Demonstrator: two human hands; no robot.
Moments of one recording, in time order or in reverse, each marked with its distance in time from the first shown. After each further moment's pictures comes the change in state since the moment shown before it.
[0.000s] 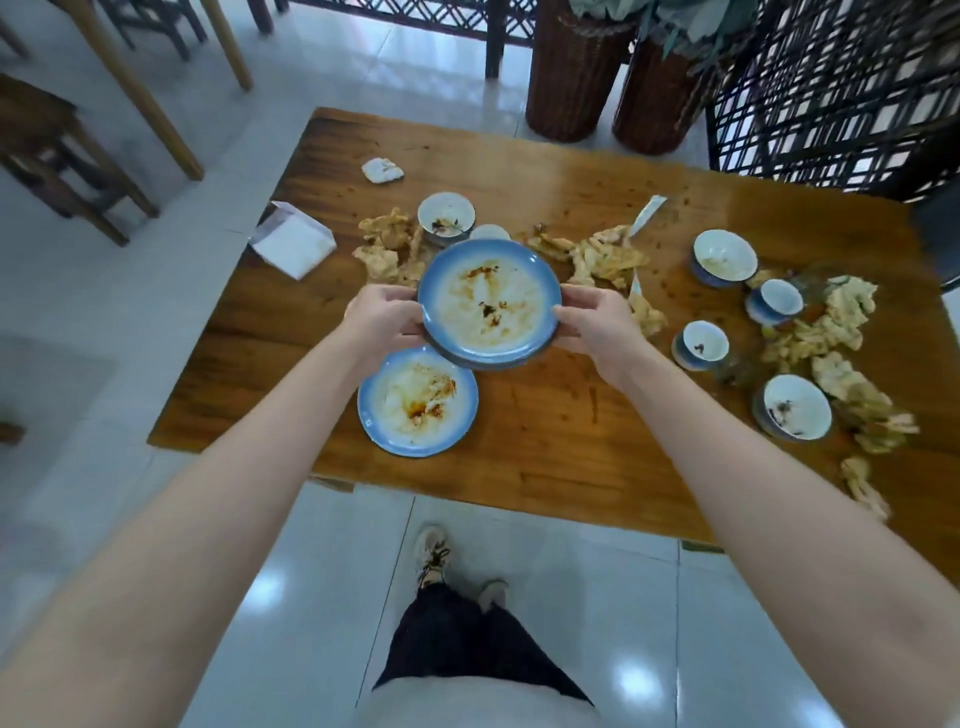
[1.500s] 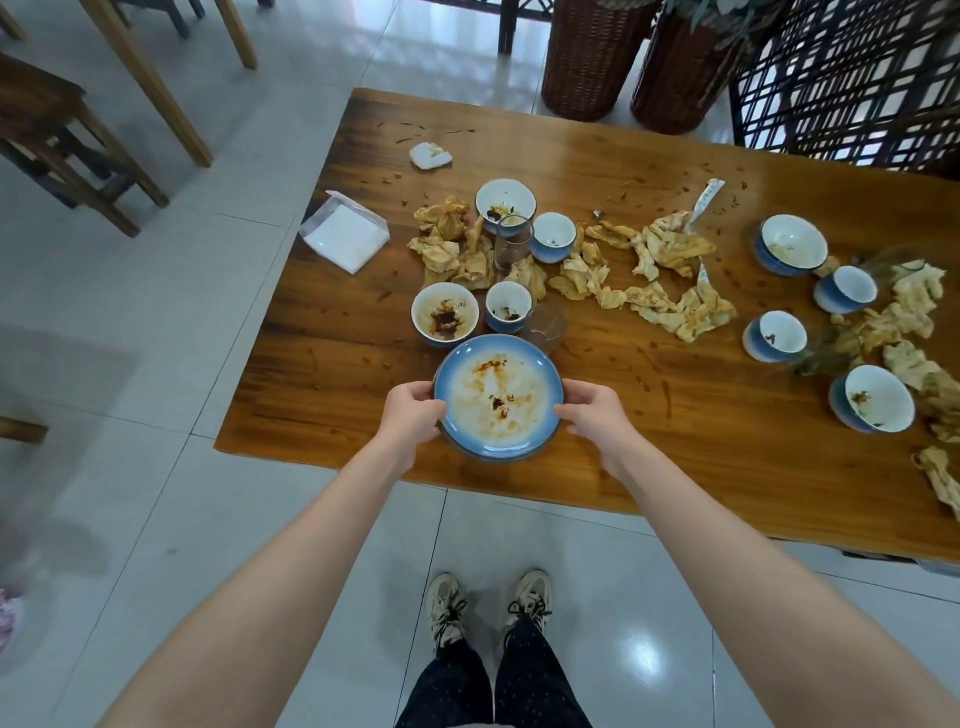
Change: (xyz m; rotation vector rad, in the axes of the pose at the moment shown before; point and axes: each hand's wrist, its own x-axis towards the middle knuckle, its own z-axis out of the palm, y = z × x) left_hand 0.021 -0.127 -0.056 0.047 0.076 -0.273; right_hand -0.033 0.090 0.099 -0.184 0.036 0.255
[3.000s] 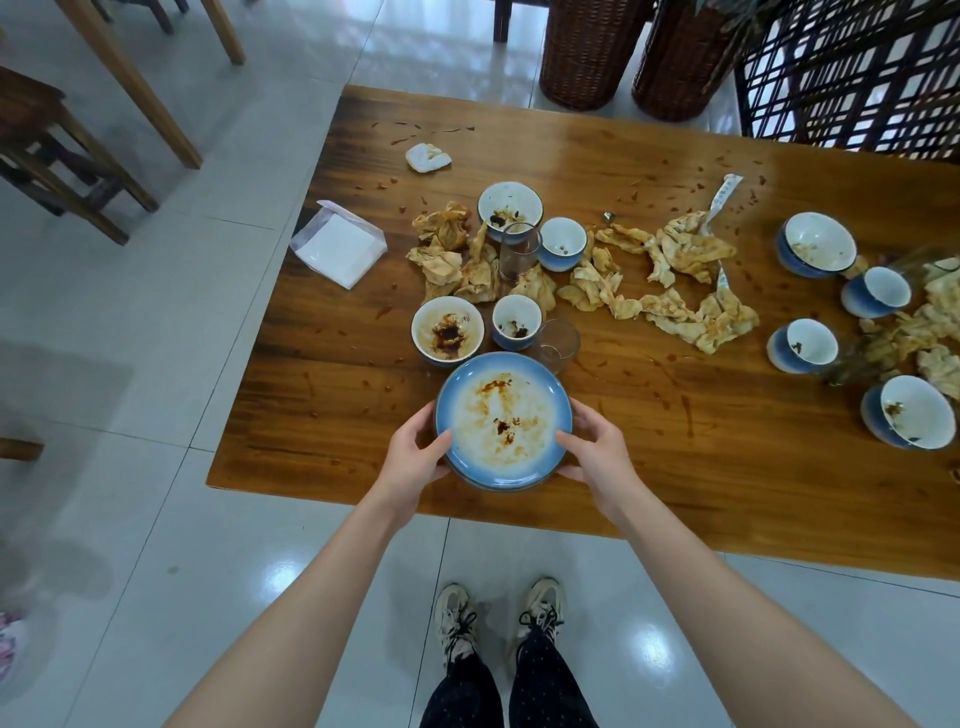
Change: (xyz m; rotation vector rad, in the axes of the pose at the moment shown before) left_hand 0.018 -0.033 -0.009 -0.109 -0.182 0.131; right_hand 0.021 0.030 0.025 0.304 0.044 0.026
